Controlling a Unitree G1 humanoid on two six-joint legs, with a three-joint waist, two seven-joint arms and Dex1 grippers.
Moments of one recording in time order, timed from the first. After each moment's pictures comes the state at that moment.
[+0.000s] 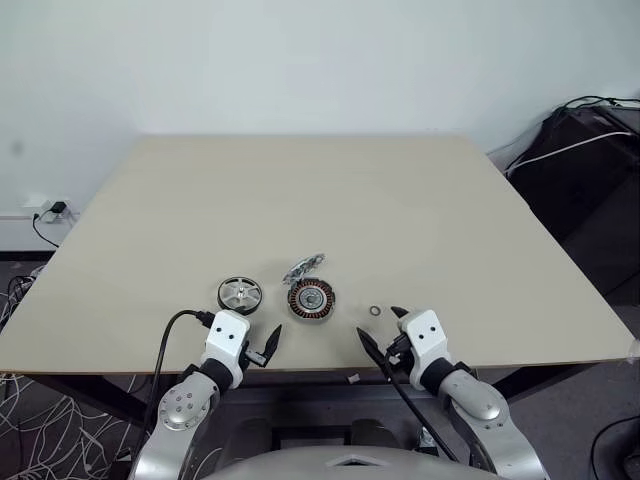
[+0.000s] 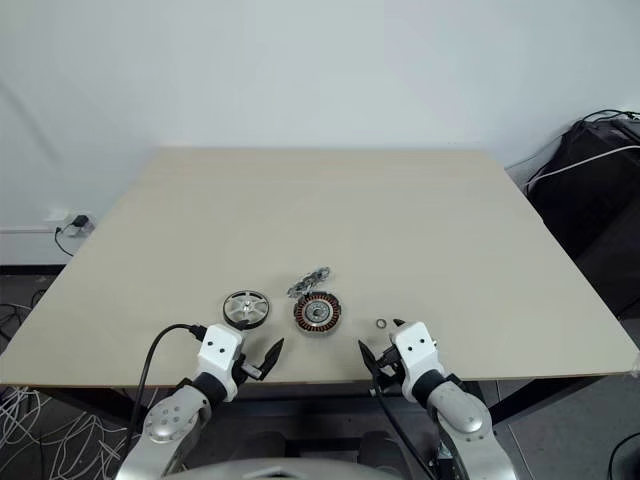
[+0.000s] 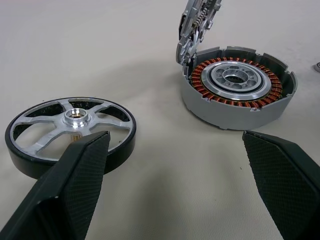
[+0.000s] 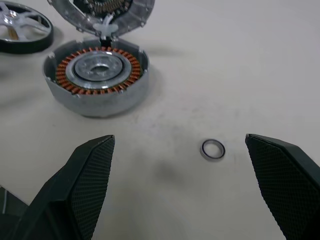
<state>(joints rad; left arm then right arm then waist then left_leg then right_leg) 0.38 0.23 -0.17 -0.26 -0.01 0.13 -0.33 0.38 -0.31 0.13 -0.32 0.06 0.22 0.39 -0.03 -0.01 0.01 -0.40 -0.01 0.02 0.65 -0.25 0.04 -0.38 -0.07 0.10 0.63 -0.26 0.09</state>
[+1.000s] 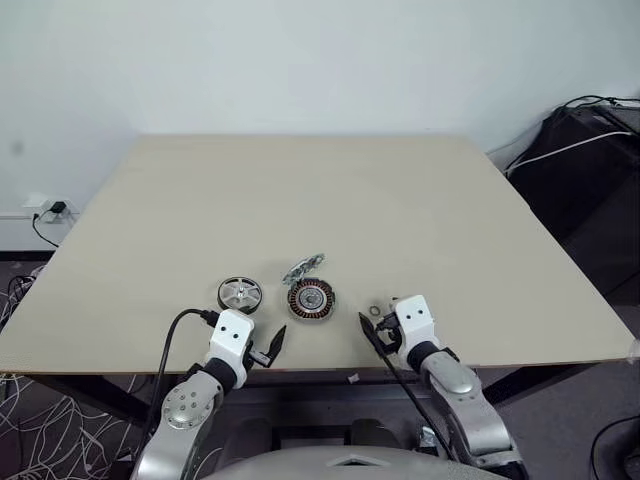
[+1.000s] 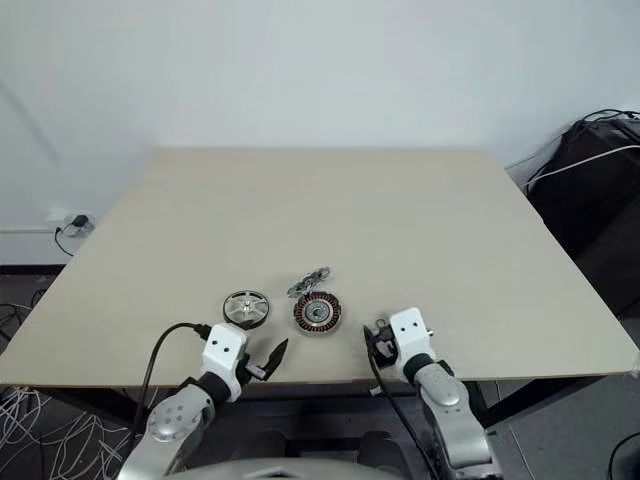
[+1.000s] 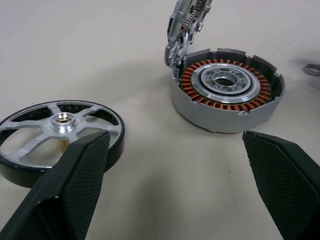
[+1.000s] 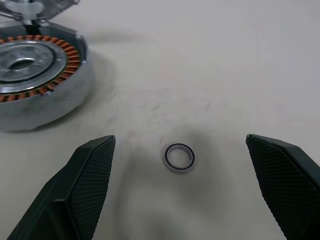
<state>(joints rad) 0.38 0.23 -0.19 -0.28 -0.01 0.16 -0.33 0.20 -0.20 0.12 -0.07 0.01 0.23 0.26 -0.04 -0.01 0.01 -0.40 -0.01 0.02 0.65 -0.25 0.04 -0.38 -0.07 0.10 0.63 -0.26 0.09</state>
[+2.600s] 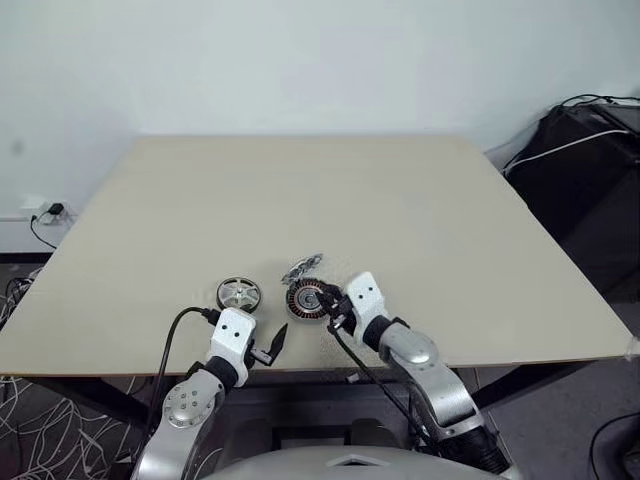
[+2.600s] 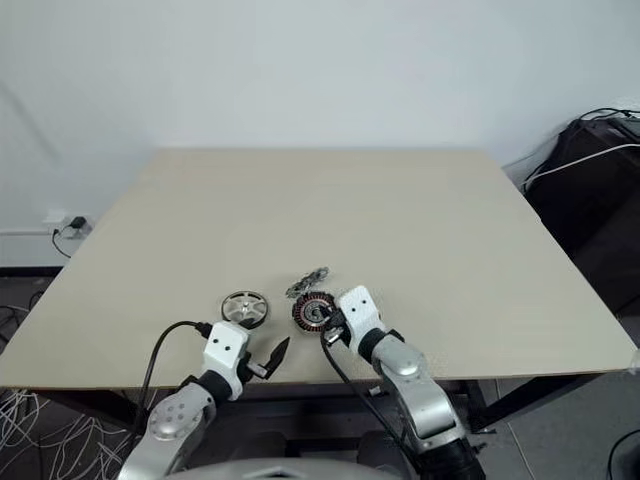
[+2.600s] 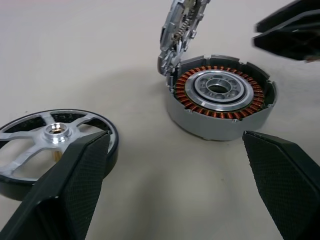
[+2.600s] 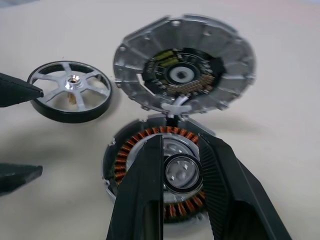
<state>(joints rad) 0.38 0.22 -0.20 -0.29 -0.01 0.17 -0.33 0.01 -0.16 0.32 -0.12 0.04 0.32 0.40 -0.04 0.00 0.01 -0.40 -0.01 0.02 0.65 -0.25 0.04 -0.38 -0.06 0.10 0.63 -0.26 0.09</state>
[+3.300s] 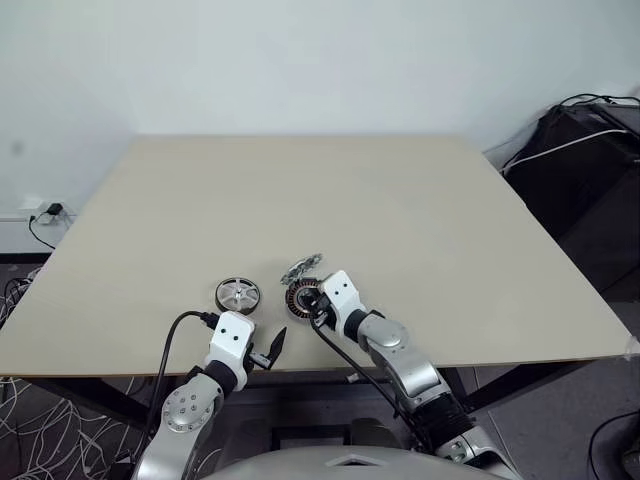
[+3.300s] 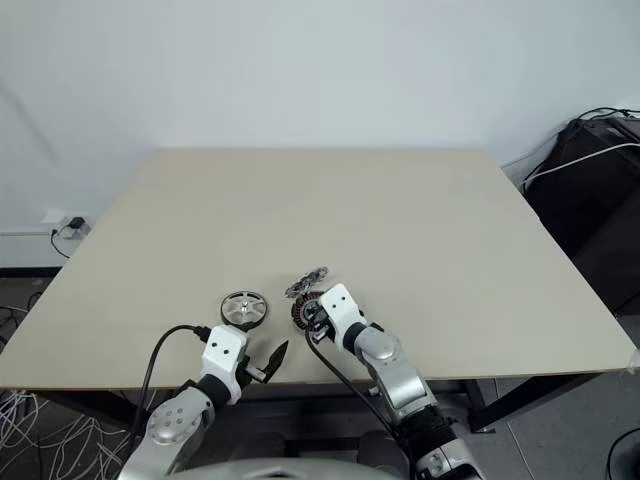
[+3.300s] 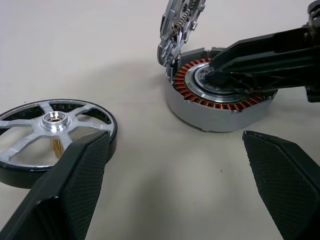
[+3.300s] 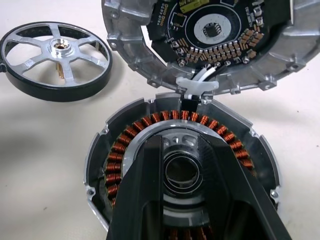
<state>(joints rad) 0.39 0.22 -0.19 -0.29 -0.01 0.17 -0.32 -0.13 -0.09 0.35 0.21 -0.01 0.22 0.41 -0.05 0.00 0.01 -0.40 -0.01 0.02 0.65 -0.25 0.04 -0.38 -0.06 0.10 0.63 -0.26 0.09</state>
